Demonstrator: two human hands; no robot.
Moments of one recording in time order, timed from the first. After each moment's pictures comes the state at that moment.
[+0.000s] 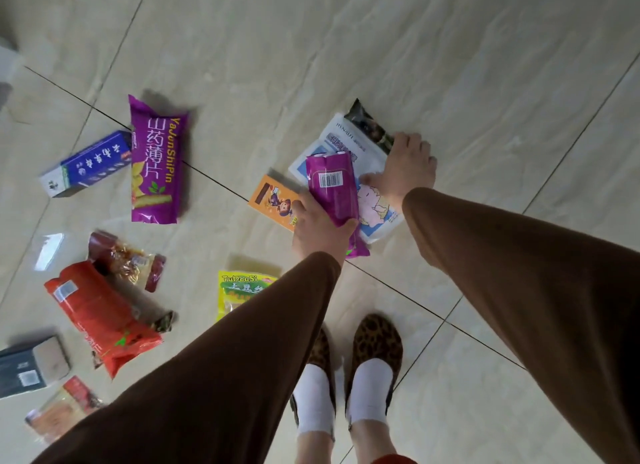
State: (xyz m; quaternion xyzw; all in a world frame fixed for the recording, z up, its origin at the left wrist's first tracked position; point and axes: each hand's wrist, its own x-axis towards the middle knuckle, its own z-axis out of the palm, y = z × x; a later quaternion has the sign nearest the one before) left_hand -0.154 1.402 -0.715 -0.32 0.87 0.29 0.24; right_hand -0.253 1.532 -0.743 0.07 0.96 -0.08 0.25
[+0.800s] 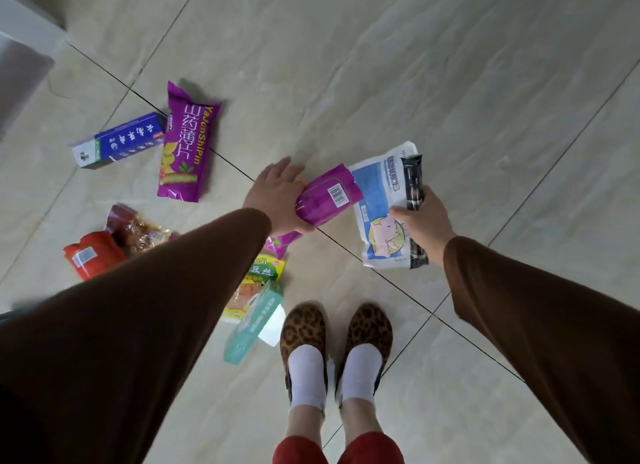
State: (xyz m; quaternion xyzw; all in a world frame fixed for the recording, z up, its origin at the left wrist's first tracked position) left_hand -0.181 1.279 -0.676 0.10 0.93 0.07 0.35; right_hand -0.178 1.556 -0.678 0.25 0.83 -0.40 0.31
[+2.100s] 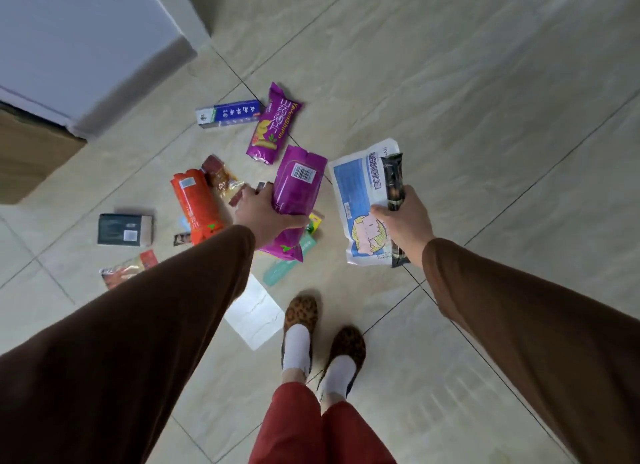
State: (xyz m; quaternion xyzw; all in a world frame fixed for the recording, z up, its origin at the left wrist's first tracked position) left_hand -0.009 1.214 -0.471 -0.31 0.85 0.31 0.30; right_hand -0.087 1.467 -0.468 0.13 0.85 -0.40 0.32
